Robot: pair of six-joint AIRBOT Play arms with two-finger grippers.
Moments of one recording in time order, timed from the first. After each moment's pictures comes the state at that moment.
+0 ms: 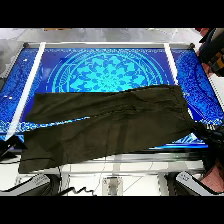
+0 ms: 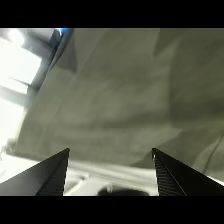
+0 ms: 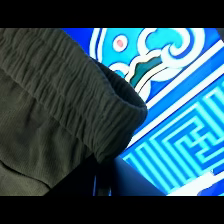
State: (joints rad) left arm 0.94 -1.25 0.90 1.47 -1.54 -1.28; right arm -0.90 -1.15 0.57 -0.91 0.82 1.11
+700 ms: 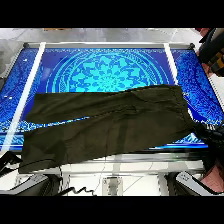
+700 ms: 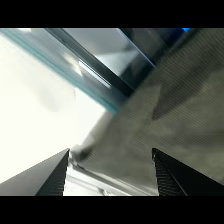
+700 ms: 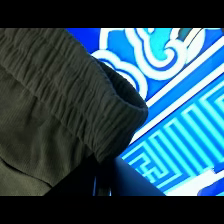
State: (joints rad) left arm 1.24 -1.19 0.72 1.47 -1.28 -1.04; right arm -0.90 -1.15 0.57 -0.91 0.83 1.11
